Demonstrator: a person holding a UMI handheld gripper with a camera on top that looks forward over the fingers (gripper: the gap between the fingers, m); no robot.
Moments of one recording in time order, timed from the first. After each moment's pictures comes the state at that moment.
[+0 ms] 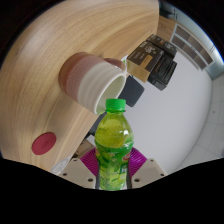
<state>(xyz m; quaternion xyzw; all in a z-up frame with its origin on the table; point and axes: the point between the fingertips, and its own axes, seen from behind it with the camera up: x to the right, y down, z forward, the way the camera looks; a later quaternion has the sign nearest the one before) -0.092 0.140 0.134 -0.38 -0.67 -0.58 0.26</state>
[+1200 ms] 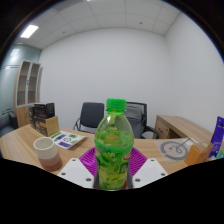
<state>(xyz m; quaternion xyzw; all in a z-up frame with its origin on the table) -0.008 0.115 0.084 -0.76 -0.07 0.02 0.64</state>
